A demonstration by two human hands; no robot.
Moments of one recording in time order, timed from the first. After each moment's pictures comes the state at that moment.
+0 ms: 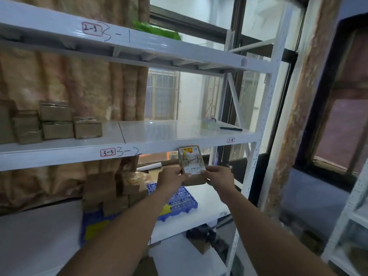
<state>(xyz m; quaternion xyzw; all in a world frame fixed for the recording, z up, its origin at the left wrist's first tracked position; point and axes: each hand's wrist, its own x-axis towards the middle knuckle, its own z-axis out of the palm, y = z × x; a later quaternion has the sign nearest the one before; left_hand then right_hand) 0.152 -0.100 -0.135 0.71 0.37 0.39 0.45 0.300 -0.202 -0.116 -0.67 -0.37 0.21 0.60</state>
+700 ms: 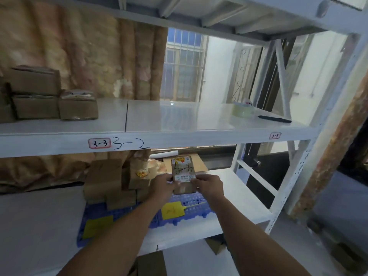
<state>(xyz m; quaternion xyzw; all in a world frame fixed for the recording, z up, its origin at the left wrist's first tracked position) 0.162 0.051 -0.250 0.67 0.47 0.40 0.41 0.323 -0.016 -0.235 -0.72 -0.42 0.24 0.50</state>
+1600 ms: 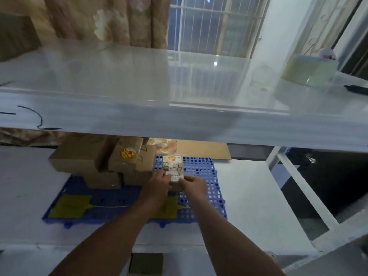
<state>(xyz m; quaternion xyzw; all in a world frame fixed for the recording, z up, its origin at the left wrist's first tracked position) 0.236 0.154 -0.384 0.79 0.59 0.14 0.07 0.375 0.151 -0.385 -0.72 -0.44 0.37 0.39</state>
